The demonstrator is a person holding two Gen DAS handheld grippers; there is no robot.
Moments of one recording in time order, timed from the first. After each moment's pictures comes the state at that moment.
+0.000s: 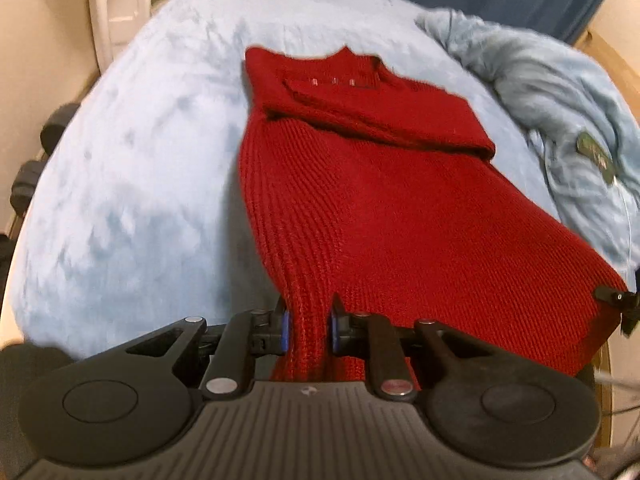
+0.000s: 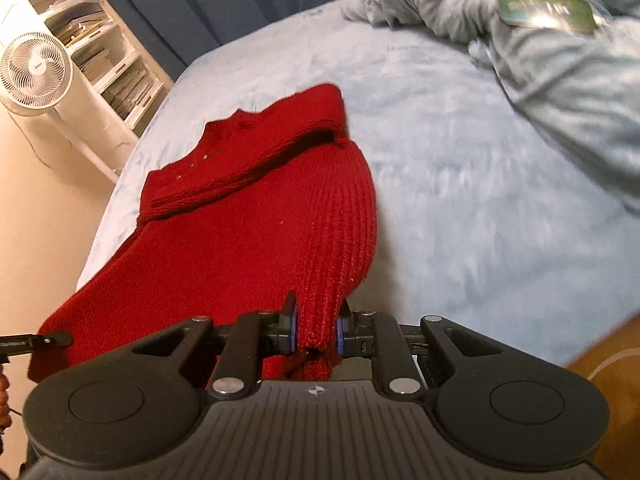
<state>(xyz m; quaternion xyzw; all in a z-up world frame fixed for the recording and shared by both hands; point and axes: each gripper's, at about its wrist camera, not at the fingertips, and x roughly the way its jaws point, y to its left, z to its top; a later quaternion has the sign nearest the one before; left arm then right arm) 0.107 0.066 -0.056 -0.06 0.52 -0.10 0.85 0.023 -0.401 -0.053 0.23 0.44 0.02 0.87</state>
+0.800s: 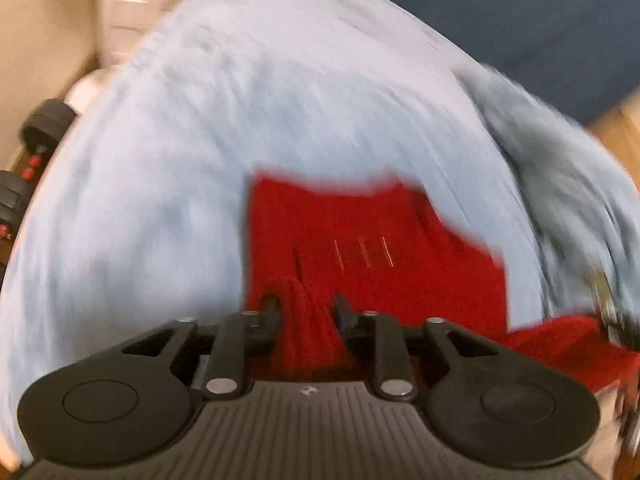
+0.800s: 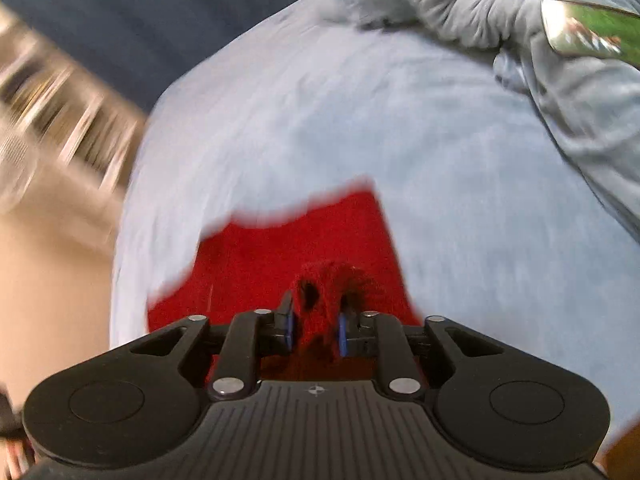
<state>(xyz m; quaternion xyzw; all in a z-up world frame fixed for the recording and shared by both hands) 0.367 0.116 -0.024 -0.18 0.53 -0.04 0.83 0.285 -0.433 -0.005 0.31 0.43 -0.06 0.84</state>
